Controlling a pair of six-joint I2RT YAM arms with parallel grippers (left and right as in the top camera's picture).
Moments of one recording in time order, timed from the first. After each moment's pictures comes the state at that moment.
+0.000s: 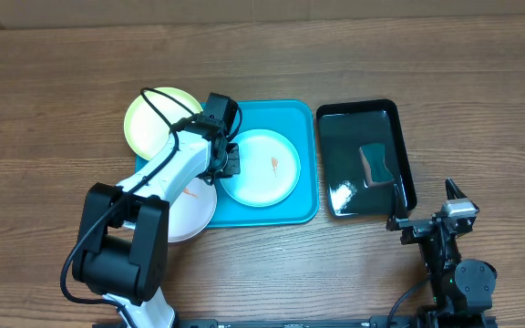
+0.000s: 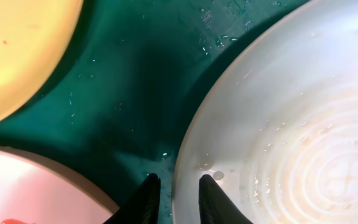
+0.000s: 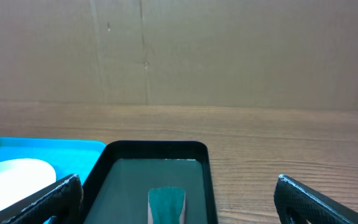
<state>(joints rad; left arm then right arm) -0.30 1.86 1.19 -0.72 -0.08 -0.39 0.05 0.01 0.02 -0.03 -0.07 0.02</state>
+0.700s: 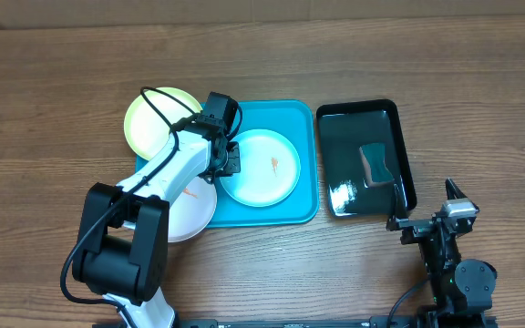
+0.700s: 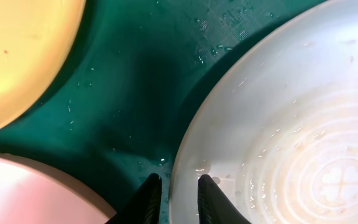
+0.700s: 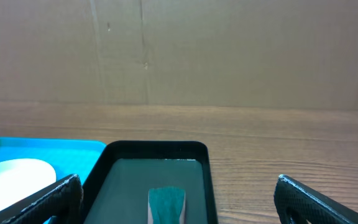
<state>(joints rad) -0.30 1.86 1.19 -0.71 -0.08 -0.39 0.05 0.01 0.02 -0.03 -0.07 0.02</state>
